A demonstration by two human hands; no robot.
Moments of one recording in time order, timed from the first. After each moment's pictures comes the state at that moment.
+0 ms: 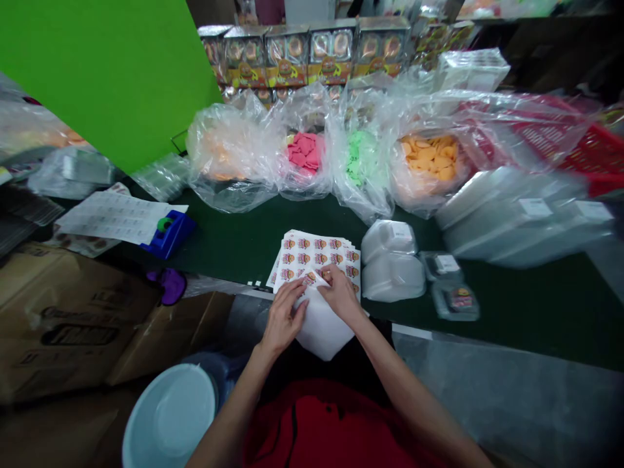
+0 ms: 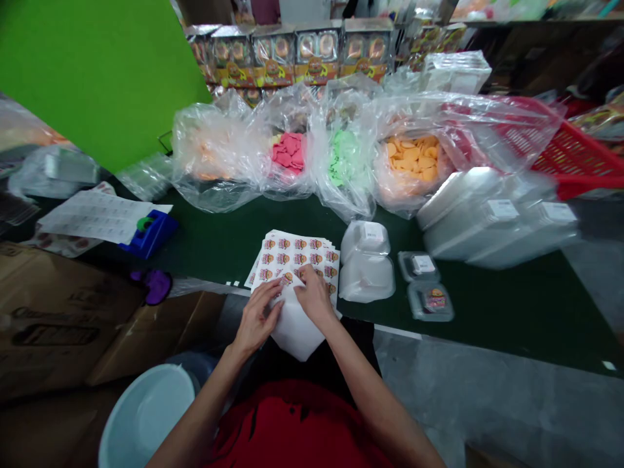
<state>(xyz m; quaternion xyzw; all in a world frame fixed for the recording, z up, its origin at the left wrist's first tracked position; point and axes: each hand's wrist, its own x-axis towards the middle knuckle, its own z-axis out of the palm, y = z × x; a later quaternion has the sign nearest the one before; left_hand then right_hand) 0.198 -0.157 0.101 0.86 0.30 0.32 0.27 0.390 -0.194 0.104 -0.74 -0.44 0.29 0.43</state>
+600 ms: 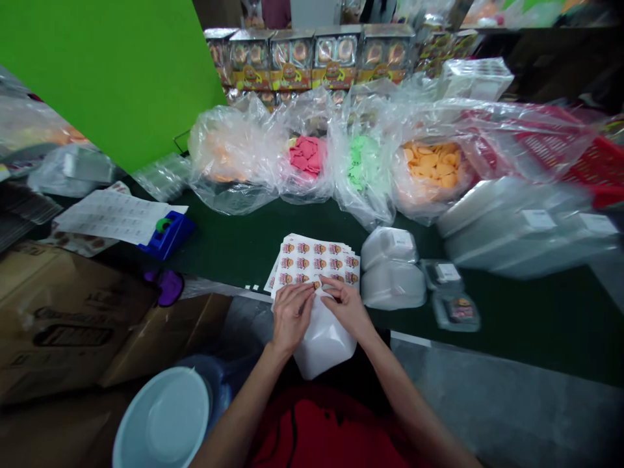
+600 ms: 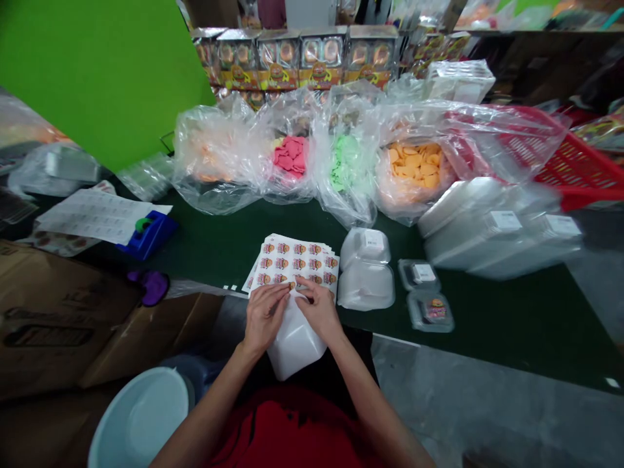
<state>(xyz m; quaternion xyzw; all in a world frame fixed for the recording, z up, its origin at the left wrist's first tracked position) 0.233 -0.159 0.113 0.83 0.34 0.38 0.22 0.394 -0.218 0.110 -0.59 -0.32 0.50 0.56</state>
